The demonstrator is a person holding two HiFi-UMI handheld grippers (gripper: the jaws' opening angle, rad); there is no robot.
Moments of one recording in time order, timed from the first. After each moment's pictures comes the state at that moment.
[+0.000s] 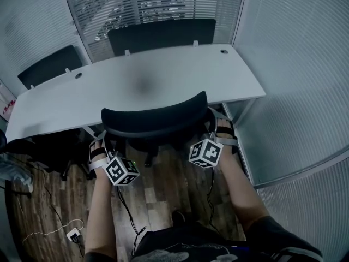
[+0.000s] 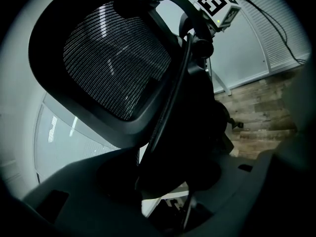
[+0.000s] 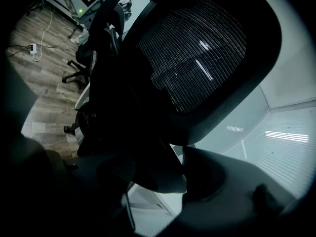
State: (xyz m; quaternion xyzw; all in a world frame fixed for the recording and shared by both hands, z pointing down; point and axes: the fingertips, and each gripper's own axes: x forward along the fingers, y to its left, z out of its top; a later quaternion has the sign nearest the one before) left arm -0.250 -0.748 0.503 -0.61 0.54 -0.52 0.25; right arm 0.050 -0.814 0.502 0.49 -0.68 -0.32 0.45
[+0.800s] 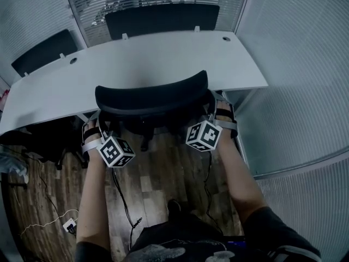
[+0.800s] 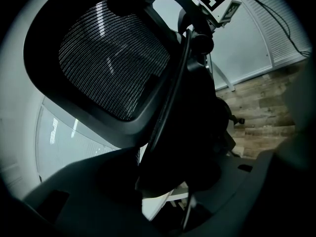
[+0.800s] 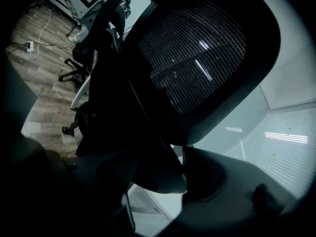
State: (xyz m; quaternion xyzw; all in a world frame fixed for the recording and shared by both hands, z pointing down) left arm -0.268 -0.797 0.505 -0.59 0.55 -0.54 0.25; right arm 0.034 -0.860 0.503 0.50 -0.67 -0.32 0.44
